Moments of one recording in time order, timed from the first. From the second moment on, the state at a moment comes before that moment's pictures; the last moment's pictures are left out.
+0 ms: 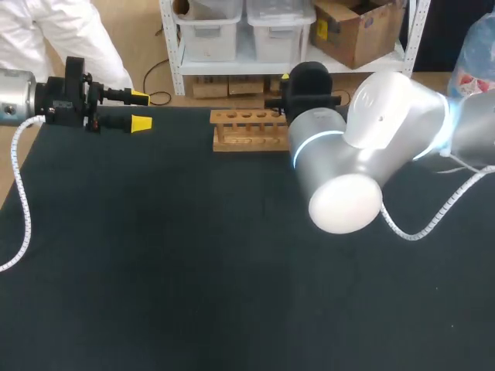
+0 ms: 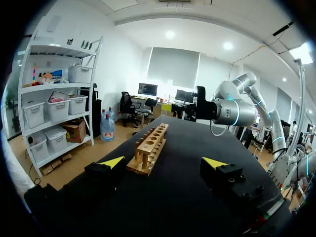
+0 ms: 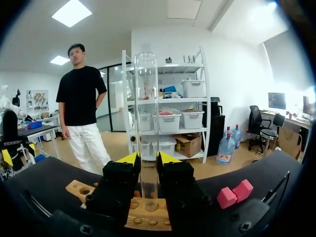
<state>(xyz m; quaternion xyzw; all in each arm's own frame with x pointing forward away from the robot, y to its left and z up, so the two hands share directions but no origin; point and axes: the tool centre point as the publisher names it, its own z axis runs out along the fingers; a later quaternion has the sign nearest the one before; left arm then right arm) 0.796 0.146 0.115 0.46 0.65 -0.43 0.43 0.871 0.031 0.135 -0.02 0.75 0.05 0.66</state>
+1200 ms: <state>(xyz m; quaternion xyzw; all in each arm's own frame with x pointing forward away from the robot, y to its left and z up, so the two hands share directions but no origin) 0.796 0.146 0.115 0.46 0.65 -0.43 0.43 0.877 0.035 0.080 0.01 0.76 0.06 0.65</state>
